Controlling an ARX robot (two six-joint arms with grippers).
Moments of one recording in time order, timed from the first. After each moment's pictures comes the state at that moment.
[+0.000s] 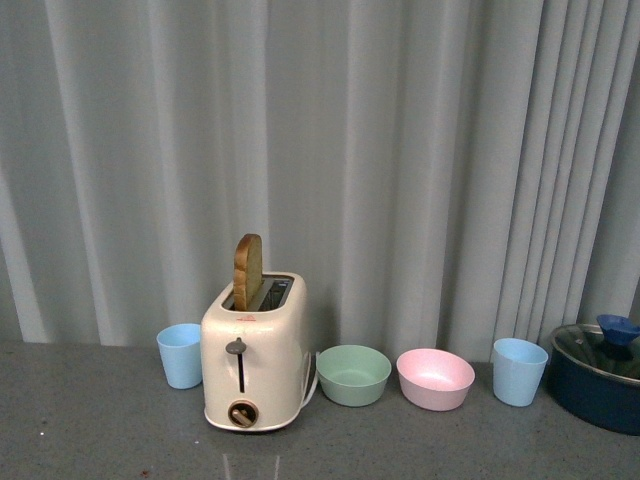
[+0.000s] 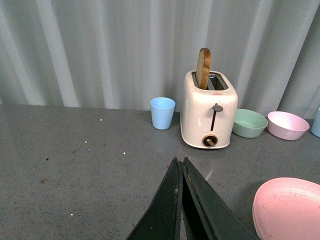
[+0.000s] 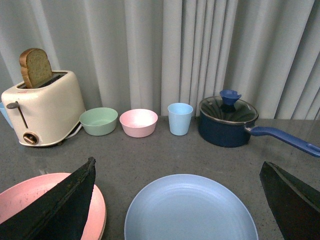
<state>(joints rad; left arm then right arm) 0.00 0.18 0.03 0.18 0.00 0.00 0.00 0.00 0.01 0.00 0.00 0.00</state>
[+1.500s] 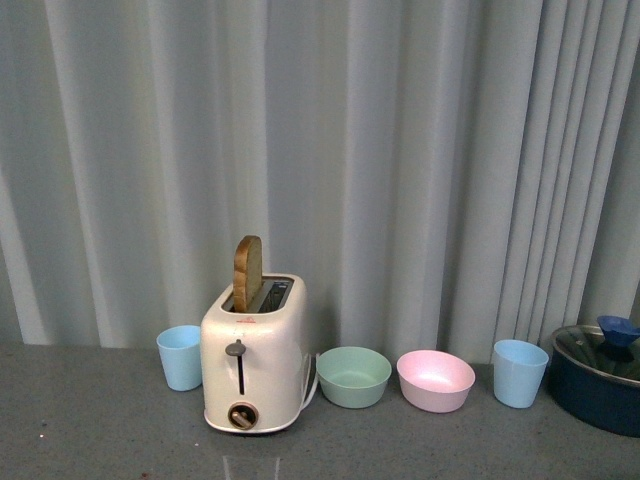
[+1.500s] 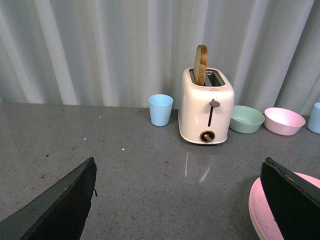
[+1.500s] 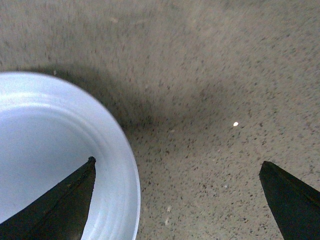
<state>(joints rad) 0.00 0.00 0.03 0.00 0.00 0.00 -0.49 1.81 0.79 0.20 -0.16 -0.24</state>
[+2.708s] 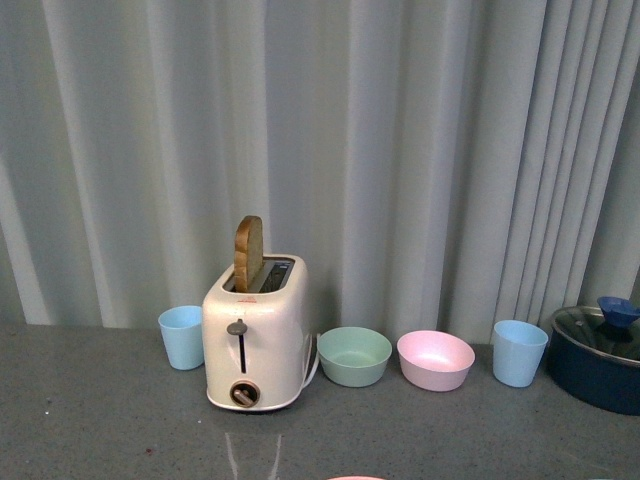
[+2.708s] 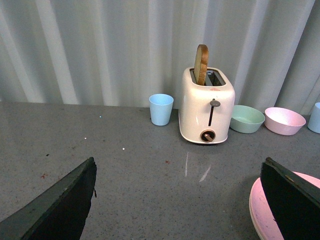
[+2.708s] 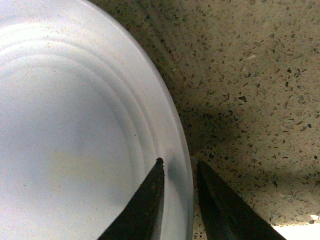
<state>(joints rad) 0.00 0.00 0.03 0.00 0.00 0.00 -0.52 2.10 0.84 0.20 -0.37 -0.12</state>
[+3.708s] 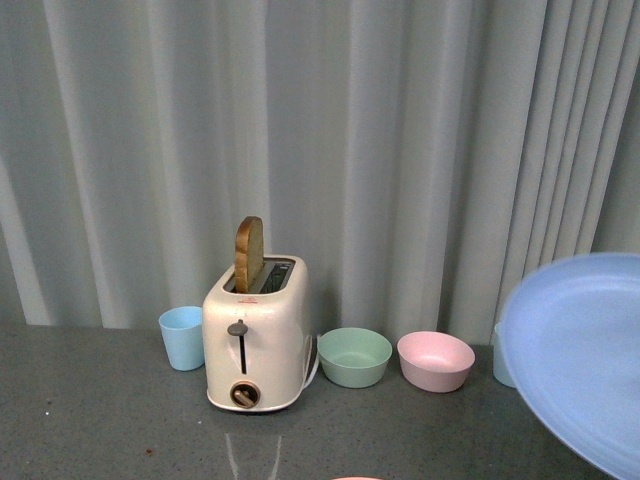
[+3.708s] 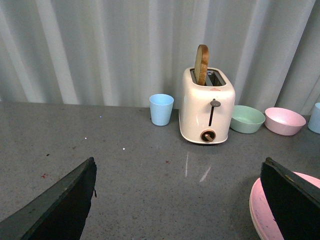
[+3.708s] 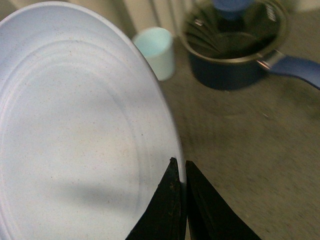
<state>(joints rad) 0.00 0.00 0.03 0.00 0.00 0.00 -0.39 1.57 0.87 0.13 -0.46 0.01</state>
